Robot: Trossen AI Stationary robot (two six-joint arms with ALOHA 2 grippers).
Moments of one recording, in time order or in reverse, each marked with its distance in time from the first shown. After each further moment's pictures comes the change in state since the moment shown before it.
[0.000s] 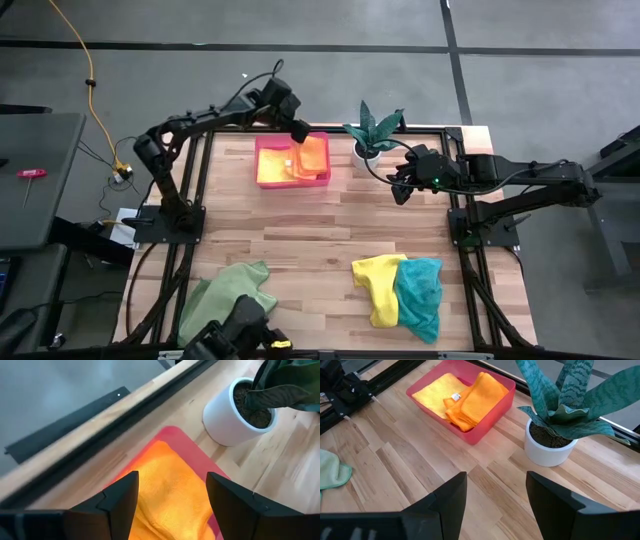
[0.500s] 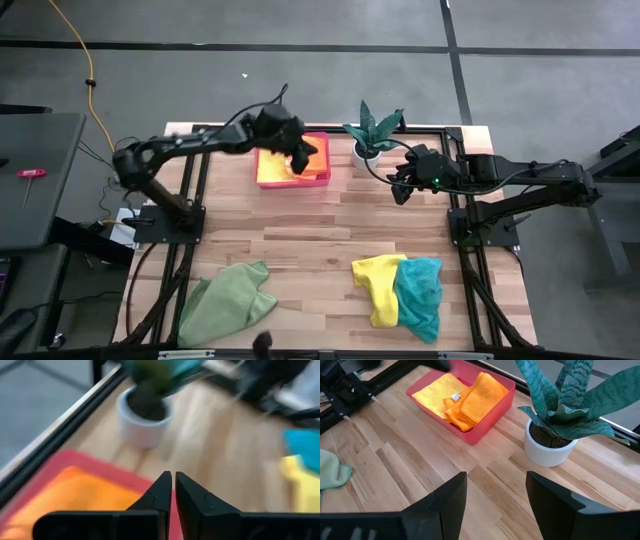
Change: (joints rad) left arm -0.213 -0.217 -0.271 0.320 0.062 0.109; right arm 0.000 0.000 0.000 0.000 0.001 0.000
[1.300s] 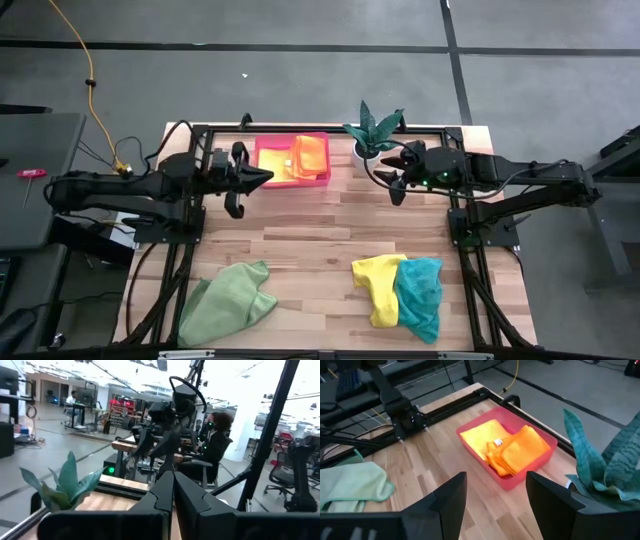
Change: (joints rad) left arm -0.461 -0.812 -0.520 0.469 -0.328 -0.090; right arm 0.003 0.000 0.000 0.305 -0.073 -0.258
